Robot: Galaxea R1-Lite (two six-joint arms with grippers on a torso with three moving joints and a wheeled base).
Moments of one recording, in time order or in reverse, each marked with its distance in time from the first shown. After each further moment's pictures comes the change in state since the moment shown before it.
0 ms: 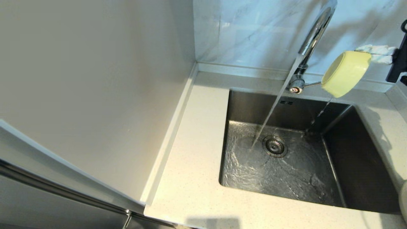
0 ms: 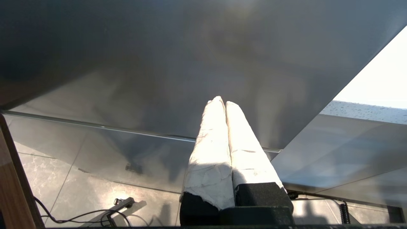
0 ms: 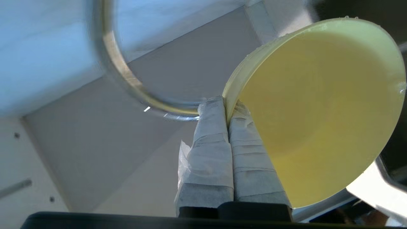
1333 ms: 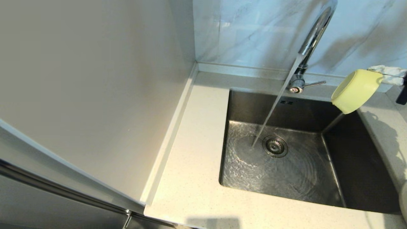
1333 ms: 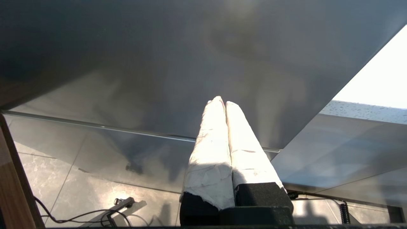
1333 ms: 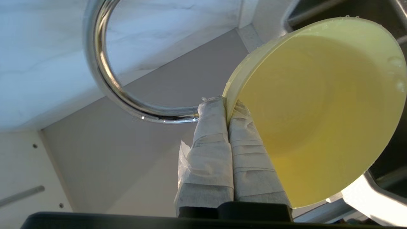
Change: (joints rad) left arm 0.000 0.000 0.000 0.000 0.000 0.000; right arm -0.101 -0.079 0.351 -0.384 0.003 0.109
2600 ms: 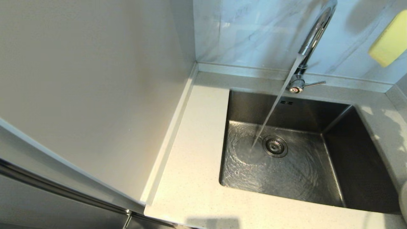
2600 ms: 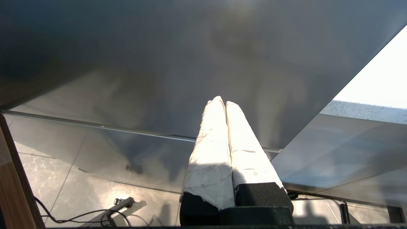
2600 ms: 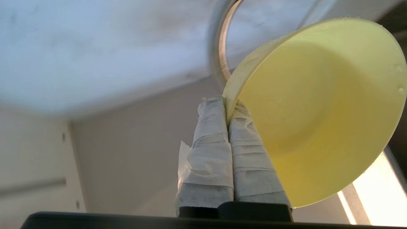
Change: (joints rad) left arm 0.000 0.000 0.000 0.000 0.000 0.000; right arm -0.057 -0.063 -0.554 0.575 -0.125 -0.041
